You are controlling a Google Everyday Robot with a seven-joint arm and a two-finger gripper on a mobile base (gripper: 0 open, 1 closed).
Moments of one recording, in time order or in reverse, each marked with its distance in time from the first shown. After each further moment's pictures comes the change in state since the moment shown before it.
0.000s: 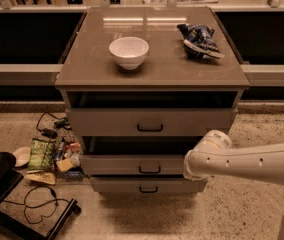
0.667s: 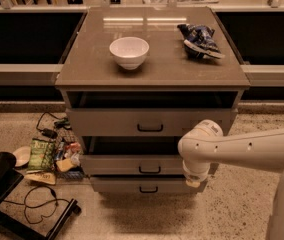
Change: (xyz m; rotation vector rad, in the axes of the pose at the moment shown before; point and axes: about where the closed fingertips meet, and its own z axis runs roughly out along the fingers) arm 0.012 0.040 -0.033 -0.205 0.201 0.146
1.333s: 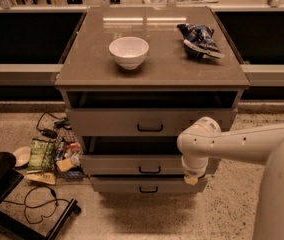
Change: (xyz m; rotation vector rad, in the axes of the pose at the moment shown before) arm -0.010 -0.020 0.012 0.000 -0.019 0.019
